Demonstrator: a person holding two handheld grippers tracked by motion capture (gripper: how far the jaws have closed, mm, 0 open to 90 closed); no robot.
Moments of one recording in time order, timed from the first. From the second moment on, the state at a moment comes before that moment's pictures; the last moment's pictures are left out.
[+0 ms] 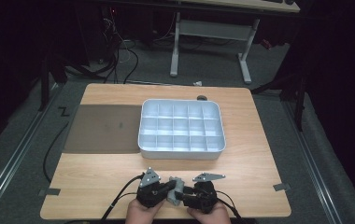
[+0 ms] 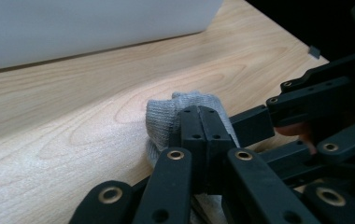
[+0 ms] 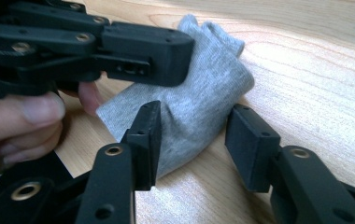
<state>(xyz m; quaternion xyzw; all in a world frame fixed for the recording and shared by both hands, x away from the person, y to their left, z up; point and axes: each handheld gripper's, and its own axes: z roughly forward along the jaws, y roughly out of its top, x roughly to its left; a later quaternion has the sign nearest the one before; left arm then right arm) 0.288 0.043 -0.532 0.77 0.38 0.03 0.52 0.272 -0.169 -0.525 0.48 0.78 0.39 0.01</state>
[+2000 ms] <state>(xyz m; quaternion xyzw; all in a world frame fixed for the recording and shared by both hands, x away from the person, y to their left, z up) 0.289 0.092 -0.517 0.80 0.36 0.15 0.46 0.286 -0.181 -0.511 0.46 0.81 0.37 0.03</state>
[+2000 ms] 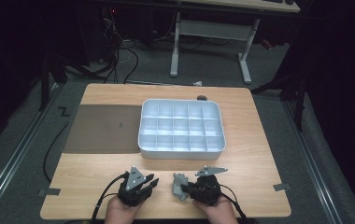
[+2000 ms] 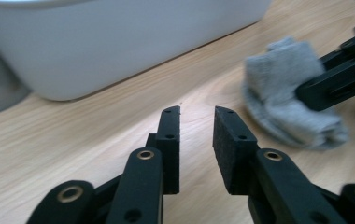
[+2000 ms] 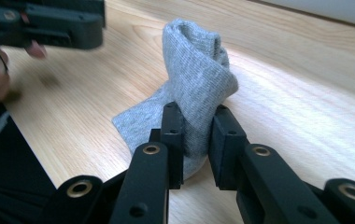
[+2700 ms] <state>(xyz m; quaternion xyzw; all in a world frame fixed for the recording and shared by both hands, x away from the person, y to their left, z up) 0.292 0.134 -0.520 0.78 0.39 0.22 0.45 0.296 -0.220 -0.489 0.44 0.85 0.27 0.12</state>
